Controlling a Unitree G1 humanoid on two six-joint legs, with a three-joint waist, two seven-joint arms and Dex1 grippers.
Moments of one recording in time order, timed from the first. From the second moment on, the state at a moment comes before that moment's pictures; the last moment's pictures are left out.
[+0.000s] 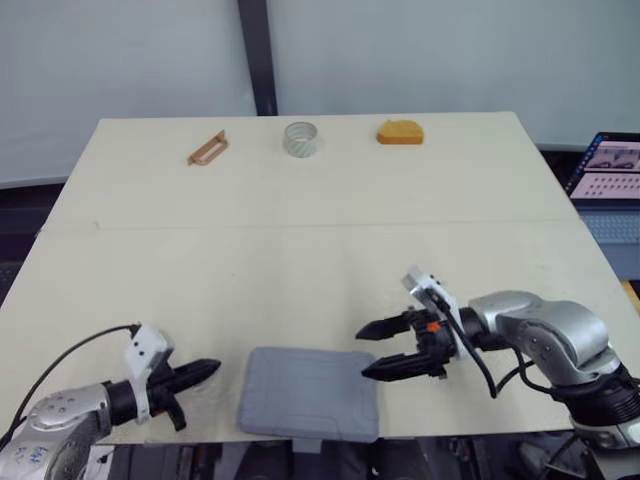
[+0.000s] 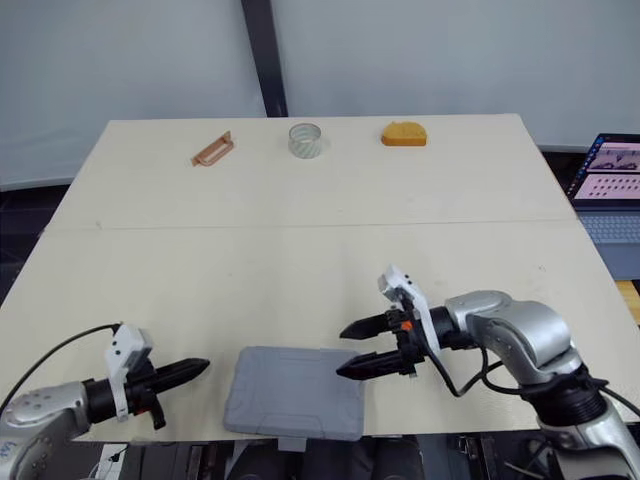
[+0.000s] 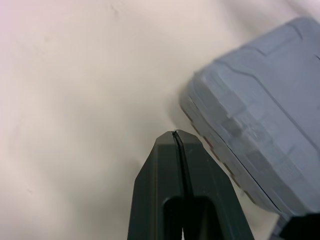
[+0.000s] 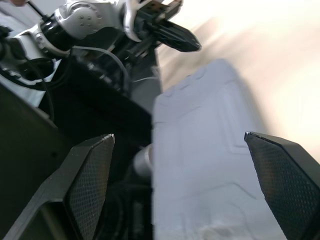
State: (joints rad) left arm 0.29 0.71 0.32 -0.33 -0.51 0.51 -0.81; right arm -0.34 -0.77 0.10 -0.26 0.73 0.94 1.17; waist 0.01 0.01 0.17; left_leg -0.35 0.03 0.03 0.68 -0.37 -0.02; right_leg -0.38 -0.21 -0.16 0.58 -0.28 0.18
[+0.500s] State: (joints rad) left arm 0.16 0.88 0.47 0.04 -0.43 0.37 -0.90; right arm -0.09 -0.94 -0.22 0.11 0.50 0.55 1.15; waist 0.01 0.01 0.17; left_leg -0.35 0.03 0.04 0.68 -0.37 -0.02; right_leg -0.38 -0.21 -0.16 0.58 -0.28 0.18
